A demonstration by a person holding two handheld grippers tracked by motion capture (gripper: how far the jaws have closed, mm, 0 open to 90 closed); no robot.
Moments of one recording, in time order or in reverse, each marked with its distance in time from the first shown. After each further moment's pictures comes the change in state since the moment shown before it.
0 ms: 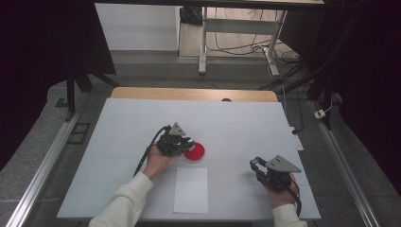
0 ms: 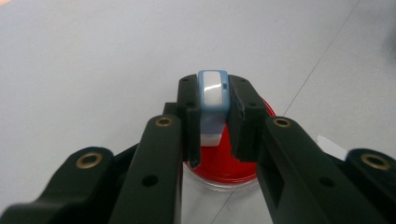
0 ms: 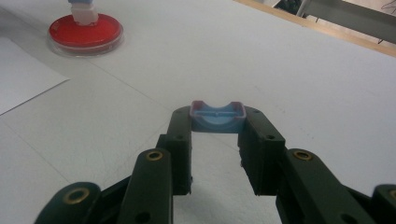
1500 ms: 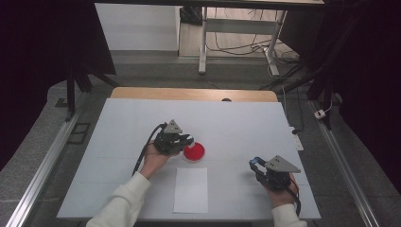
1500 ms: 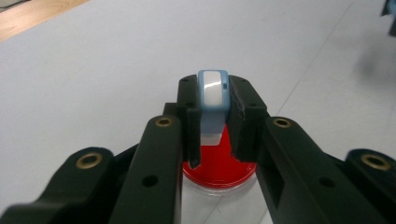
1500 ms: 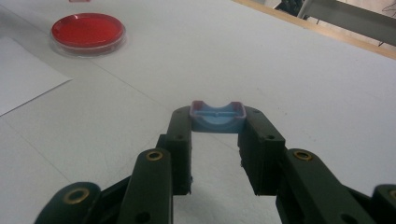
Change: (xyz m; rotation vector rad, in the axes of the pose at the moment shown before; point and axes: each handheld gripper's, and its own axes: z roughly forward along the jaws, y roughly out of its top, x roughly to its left) left arm 0.000 0.008 -0.025 -0.069 -0.023 -0.012; right arm 0.002 0.001 0.000 0.002 0.000 -0.011
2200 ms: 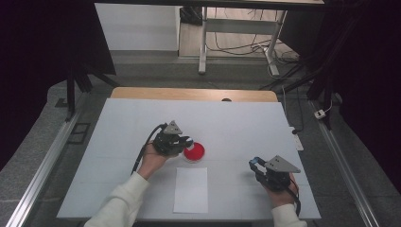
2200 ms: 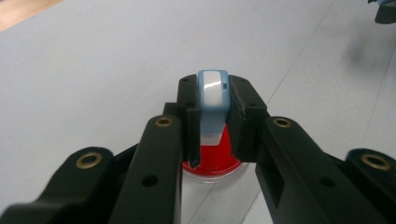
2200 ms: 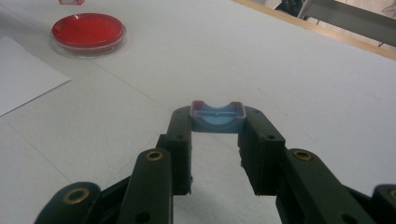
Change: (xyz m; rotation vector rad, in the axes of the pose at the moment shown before) left arm -0.004 -0.001 -0.001 0.047 -0.018 0.027; right arm 0.000 0.000 0.000 -0.006 0.002 -0.001
